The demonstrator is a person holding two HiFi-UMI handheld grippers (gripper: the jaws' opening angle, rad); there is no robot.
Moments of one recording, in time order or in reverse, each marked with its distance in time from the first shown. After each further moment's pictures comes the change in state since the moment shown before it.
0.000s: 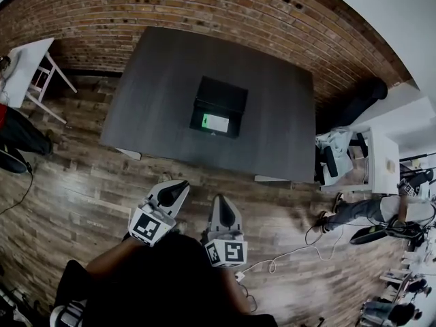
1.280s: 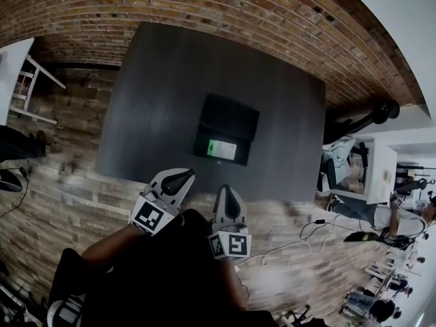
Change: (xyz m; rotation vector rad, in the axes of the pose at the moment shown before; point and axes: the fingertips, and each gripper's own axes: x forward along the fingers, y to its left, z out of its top) left arm 0.122 0.193 0.015 -0.061 0.051 -0.070; right arm 0.221 -0.024 0.021 -0.014 0.082 -0.074
